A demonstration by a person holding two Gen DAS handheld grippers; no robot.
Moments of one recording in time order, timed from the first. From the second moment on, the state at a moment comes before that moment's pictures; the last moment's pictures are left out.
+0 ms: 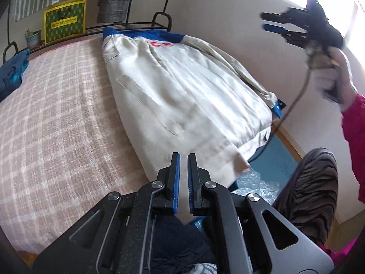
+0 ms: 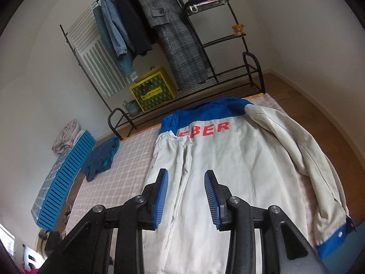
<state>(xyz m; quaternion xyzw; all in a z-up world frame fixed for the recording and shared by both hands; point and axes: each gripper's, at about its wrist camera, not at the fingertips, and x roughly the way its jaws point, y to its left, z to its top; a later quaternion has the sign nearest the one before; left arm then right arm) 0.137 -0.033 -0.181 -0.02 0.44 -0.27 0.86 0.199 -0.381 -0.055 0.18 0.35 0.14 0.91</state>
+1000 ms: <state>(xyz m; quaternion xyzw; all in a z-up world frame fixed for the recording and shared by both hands) 0.182 -0.097 -0.131 -0.02 0.41 -0.32 0.85 0.103 -0.653 -0.229 0.37 0.40 -0.16 0.82</state>
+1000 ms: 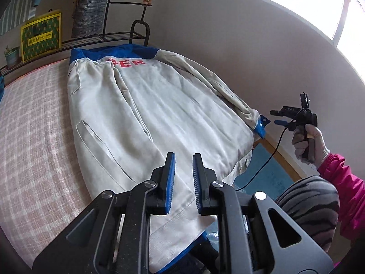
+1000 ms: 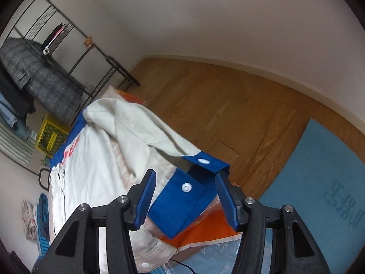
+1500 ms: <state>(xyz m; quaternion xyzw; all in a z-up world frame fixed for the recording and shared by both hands) 0.195 -0.107 -0.127 -0.03 0.41 -0.32 0.85 0.112 -0.693 -0.290 0.51 0.36 -0.13 0.77</state>
